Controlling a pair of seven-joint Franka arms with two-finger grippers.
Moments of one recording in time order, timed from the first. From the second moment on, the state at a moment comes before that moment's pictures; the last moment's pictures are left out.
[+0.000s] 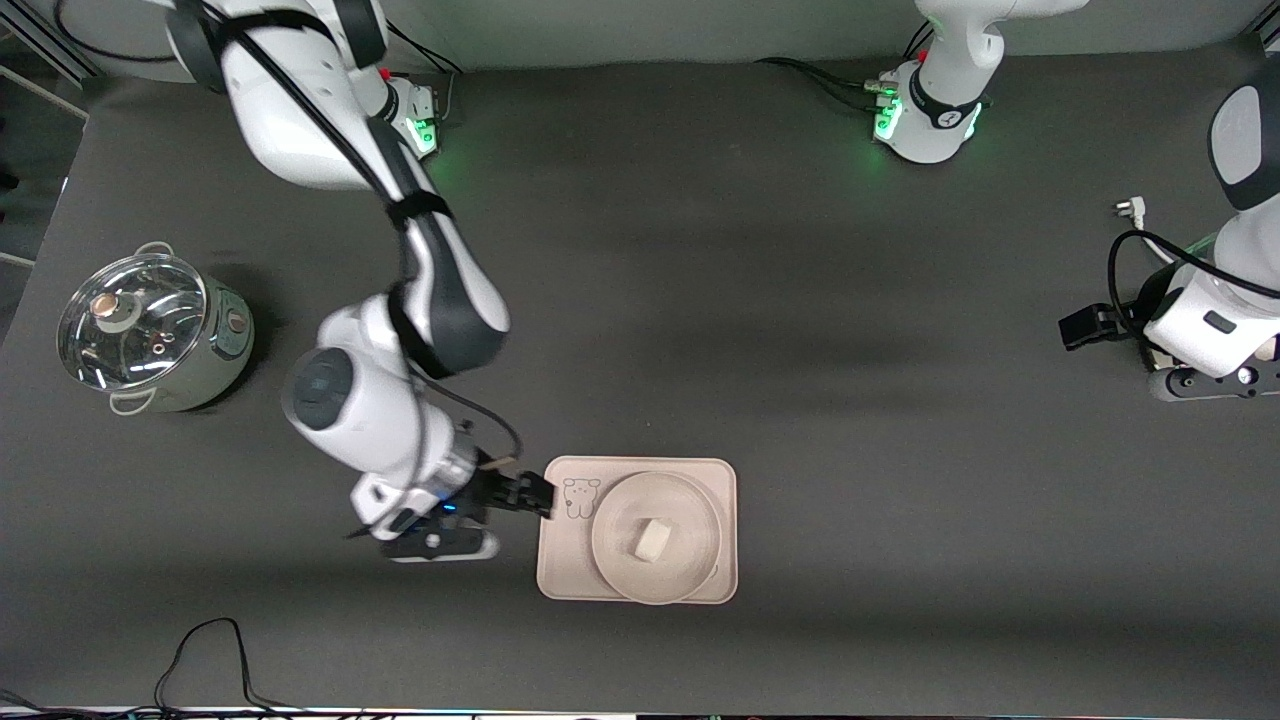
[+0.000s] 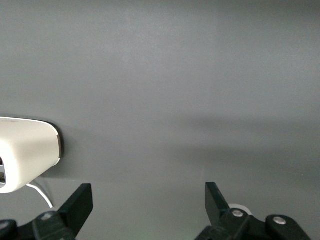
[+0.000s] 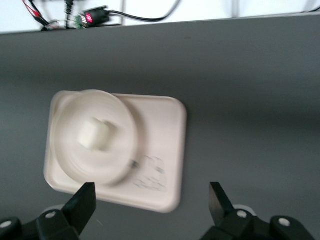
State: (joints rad) left arm 0.01 0.12 -0.06 -1.64 0.09 1.66 -0.12; right arm 0.54 0.66 -0.29 -1.26 0.39 2.11 0.11
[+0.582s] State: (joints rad) left arm 0.01 0.12 -0.06 -1.64 0.09 1.66 -0.12; right arm 0.46 0.15 -0.41 -1.72 0.20 1.89 -0.04
